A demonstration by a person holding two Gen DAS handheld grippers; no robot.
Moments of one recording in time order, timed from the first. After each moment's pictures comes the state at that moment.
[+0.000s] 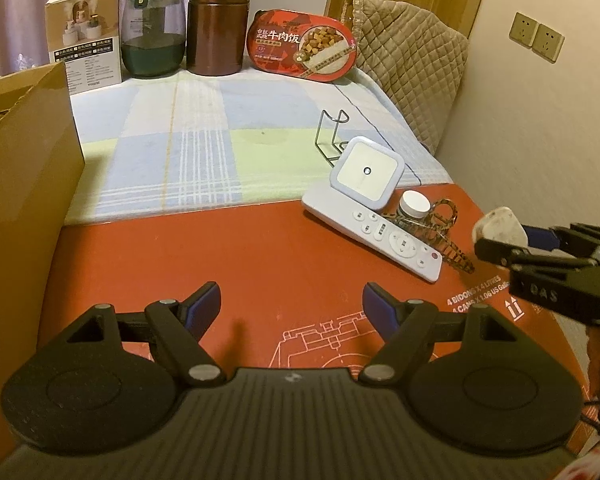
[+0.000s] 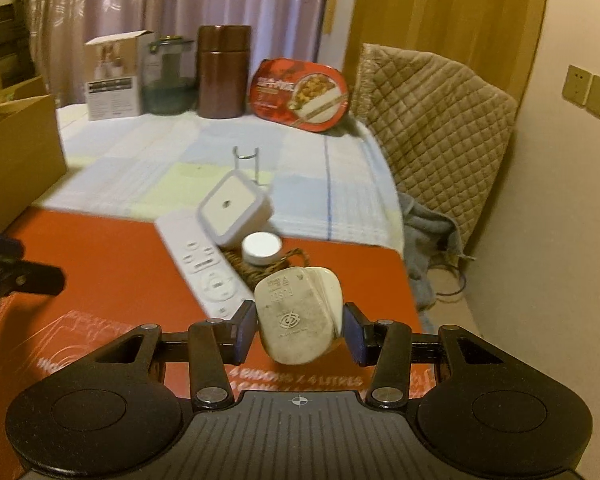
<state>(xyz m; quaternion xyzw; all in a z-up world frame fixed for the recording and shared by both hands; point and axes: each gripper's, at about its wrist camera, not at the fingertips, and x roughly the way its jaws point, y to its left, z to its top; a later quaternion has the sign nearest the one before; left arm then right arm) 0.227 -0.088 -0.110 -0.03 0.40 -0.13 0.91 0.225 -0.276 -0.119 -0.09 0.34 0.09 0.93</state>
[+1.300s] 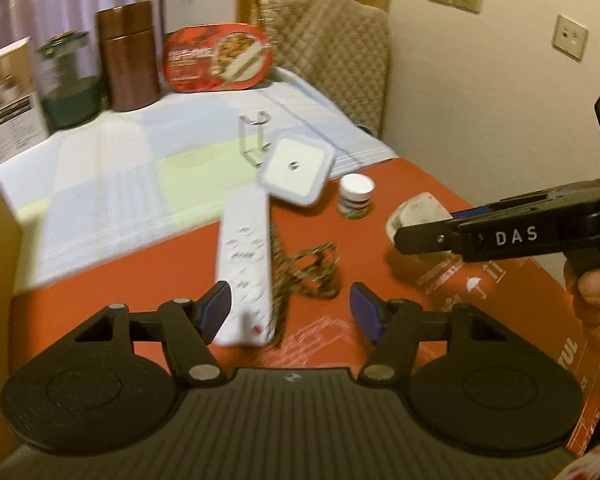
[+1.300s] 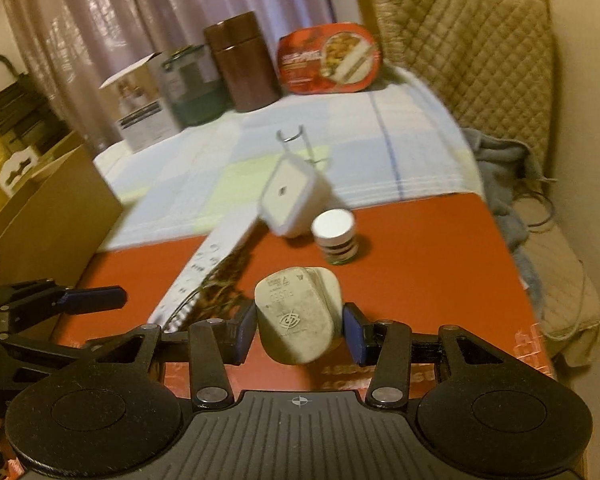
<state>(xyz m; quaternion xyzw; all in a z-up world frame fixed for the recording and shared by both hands) 0.235 -0.126 -0.121 0.07 0.36 -0.23 0.90 0.242 -0.290 -0.123 0.08 0.40 0.17 0.90</state>
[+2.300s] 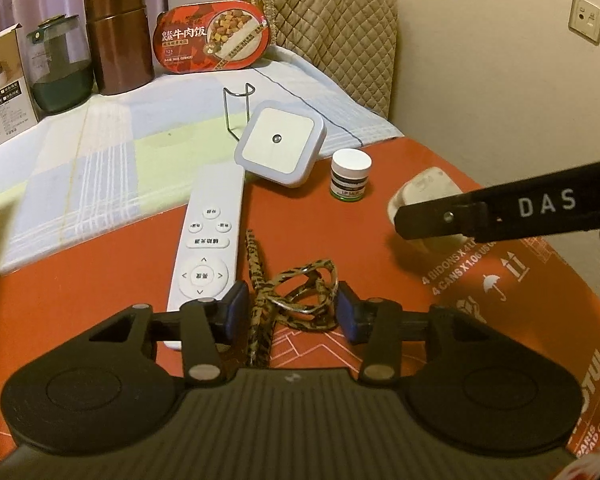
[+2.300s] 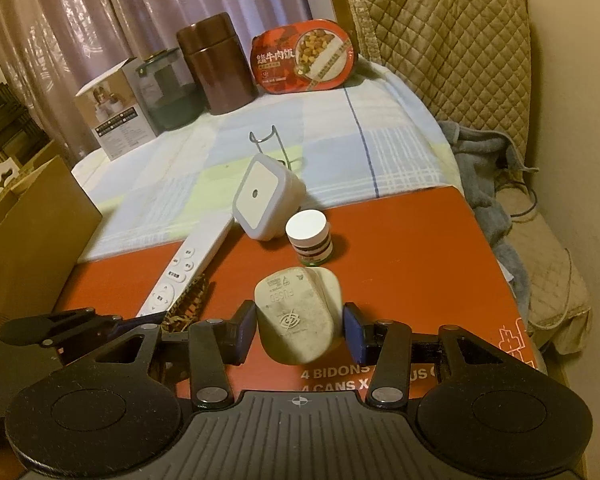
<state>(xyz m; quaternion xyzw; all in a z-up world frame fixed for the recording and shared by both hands) 0.244 -0.156 -0.155 0.07 0.37 -0.20 0.90 0.249 -0.298 -0.127 0.09 0.41 0.14 0.90</state>
